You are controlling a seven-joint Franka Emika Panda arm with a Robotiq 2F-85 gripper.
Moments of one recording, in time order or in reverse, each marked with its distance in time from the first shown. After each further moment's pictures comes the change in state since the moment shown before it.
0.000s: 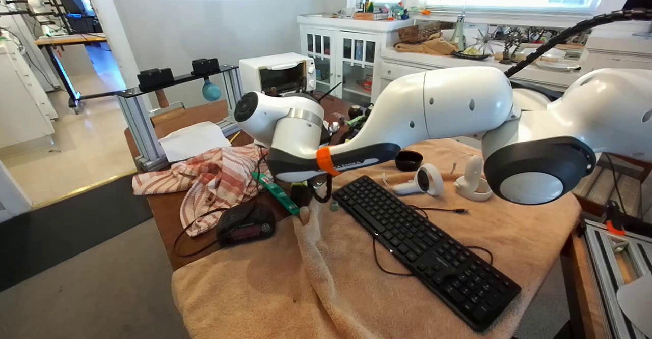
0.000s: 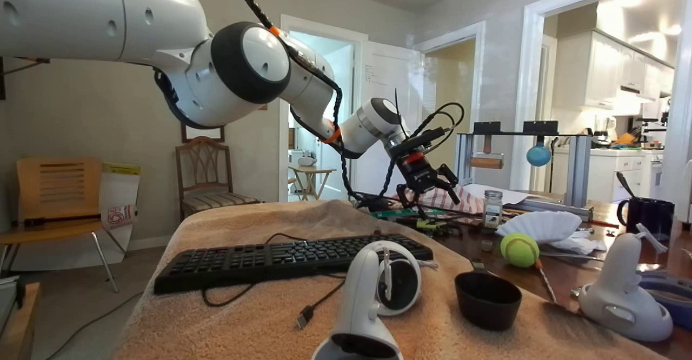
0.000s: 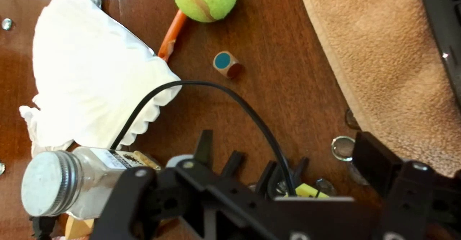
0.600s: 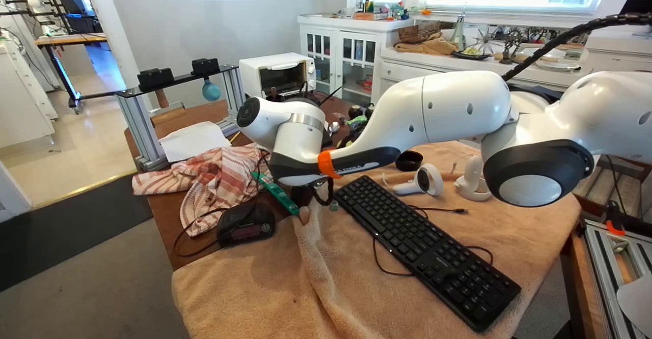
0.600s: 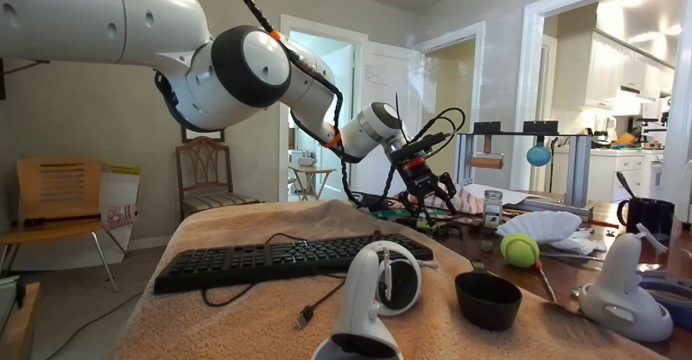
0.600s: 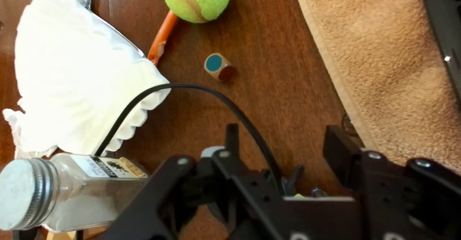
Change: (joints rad) arm -0.004 0.016 0.000 0.000 -0.001 0.000 -0.001
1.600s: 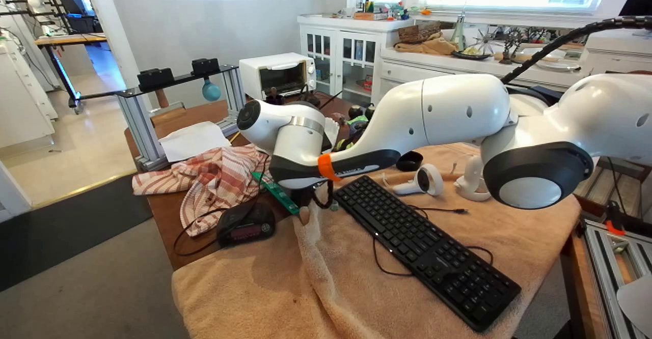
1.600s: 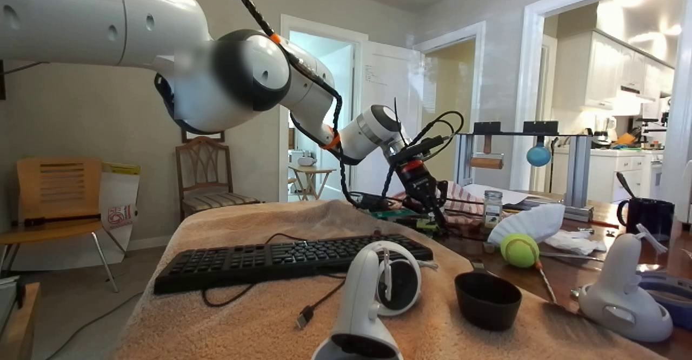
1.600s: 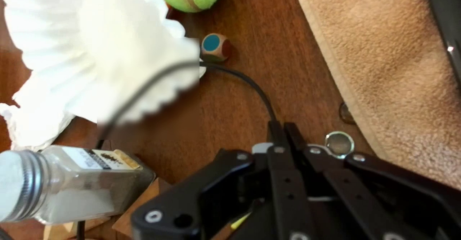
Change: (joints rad) arm 0.000 0.009 0.010 0.008 0.004 0.018 0.020
